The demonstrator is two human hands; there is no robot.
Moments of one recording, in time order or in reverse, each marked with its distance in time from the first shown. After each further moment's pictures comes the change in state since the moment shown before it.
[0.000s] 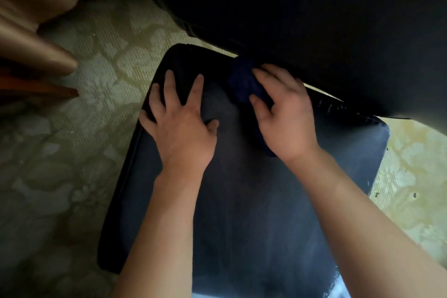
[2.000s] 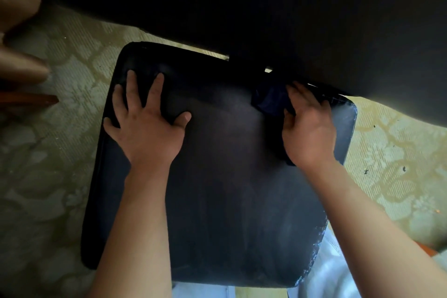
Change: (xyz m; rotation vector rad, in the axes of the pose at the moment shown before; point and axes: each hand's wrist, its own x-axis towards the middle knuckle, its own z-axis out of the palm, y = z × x) left_hand 0.000 0.006 0.013 0.084 -0.029 -0.079; right_hand -0.054 0.078 -0.044 -0.243 -0.018 0.383
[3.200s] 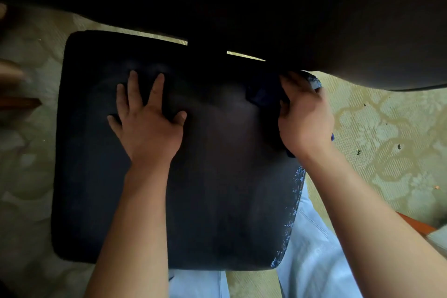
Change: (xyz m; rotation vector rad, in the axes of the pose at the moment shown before) left_hand -0.045 0.063 0.026 -0.002 -0.066 0.053; right_hand -0.009 0.069 -0.032 -0.024 -0.063 0.087
